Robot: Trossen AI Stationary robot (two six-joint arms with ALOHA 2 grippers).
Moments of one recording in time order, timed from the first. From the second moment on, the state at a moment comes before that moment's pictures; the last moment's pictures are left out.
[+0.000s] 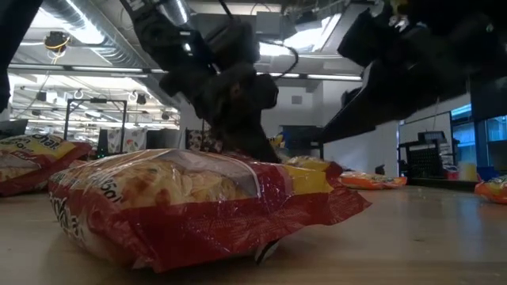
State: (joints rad) left arm 0.05 1.89 1.00 0.14 0.32 -0.28; right arm 0.34 1.57 0.62 0.34 0.28 0.26
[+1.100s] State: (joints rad) left arm -0.14 1.58 1.00 0.13 -0.20 -0.09; right arm 0.32 1.69 0.49 0.99 0.43 0.26
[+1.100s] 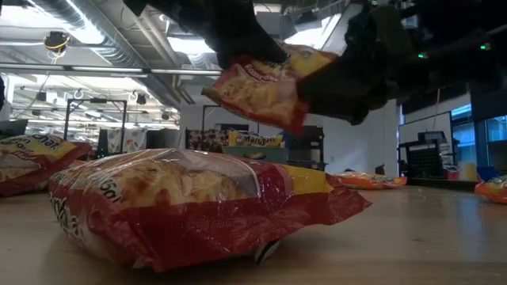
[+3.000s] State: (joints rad) left arm -0.13 1.51 1.02 0.07 -0.16 -0.08; right arm 0.29 1.74 0.61 0.99 0.46 0.07
